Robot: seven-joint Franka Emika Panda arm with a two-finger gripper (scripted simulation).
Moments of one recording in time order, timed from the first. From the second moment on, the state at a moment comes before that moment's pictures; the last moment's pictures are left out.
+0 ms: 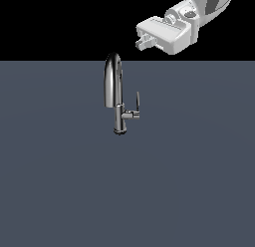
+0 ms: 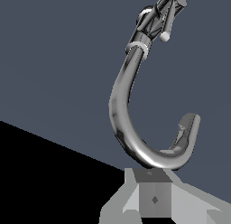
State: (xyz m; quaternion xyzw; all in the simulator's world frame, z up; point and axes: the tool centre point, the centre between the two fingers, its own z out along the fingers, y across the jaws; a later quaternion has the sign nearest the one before) arm 0.045 -0.038 0.328 -0.76 0.38 0.35 0.39
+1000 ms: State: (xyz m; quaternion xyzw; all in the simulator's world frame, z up) arm 0.098 -0.045 0.179 -0.52 0.50 0.47 0.51
